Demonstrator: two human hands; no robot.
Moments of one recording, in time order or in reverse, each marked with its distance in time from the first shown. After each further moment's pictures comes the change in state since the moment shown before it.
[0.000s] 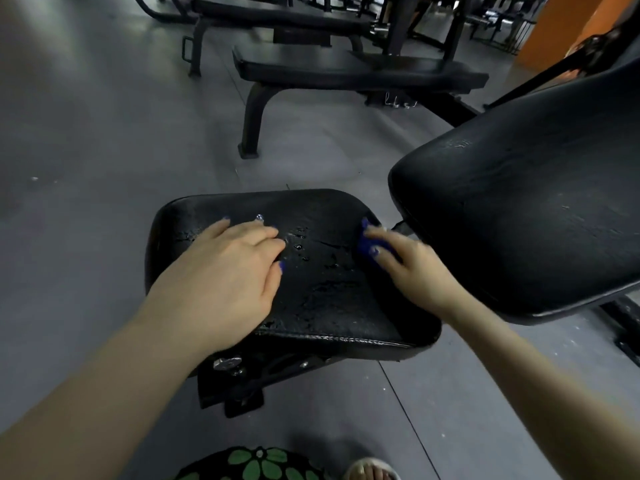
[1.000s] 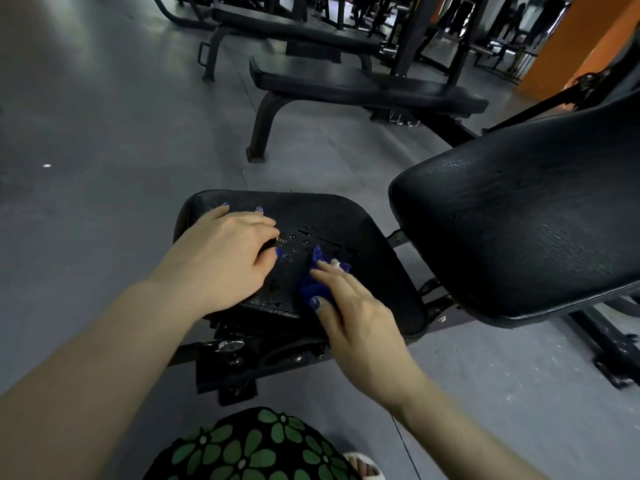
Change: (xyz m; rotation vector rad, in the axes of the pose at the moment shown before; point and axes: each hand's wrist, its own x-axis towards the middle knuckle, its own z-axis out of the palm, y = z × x) left_hand -0.006 -0.010 -0.016 -0.103 0.023 -0.075; right_hand -0.080 -0.102 0.030 0.043 0.020 -0.173
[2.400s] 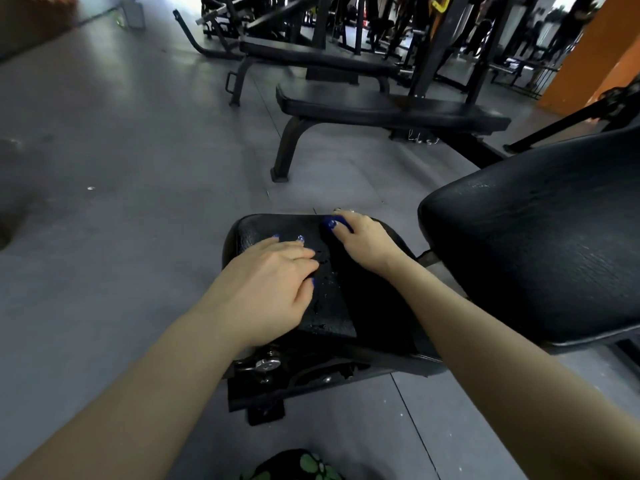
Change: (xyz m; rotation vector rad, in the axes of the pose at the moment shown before) left_hand -0.013 -0.009 0.005 0.045 0.060 0.129; right_hand 0.165 0.040 0.012 -0.012 -0.096 0.171
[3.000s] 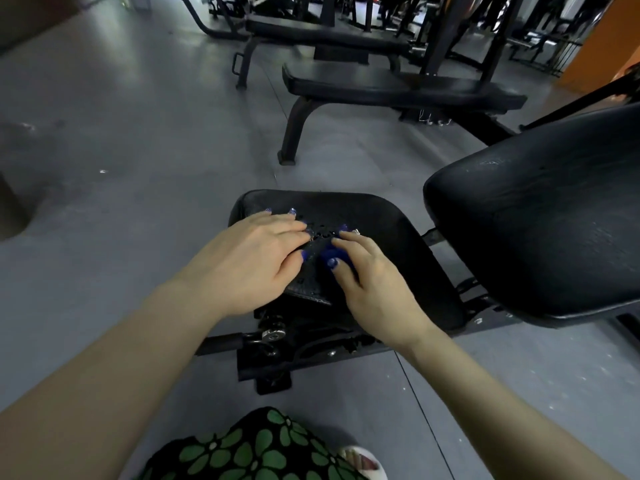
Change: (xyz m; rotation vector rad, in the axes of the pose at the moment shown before) left_hand -0.013 -0.010 -0.010 0.025 -0.028 0.028; right_hand -0.129 -0.032 0.011 0.099 0.110 -0.136
